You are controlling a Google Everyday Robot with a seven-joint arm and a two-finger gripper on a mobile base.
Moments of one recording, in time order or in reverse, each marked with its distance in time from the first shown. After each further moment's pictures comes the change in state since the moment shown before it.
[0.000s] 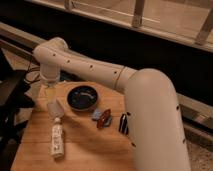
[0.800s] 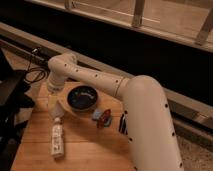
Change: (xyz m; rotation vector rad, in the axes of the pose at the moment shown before) arm 0.013 -0.014 0.064 -0.032 -0.143 0.107
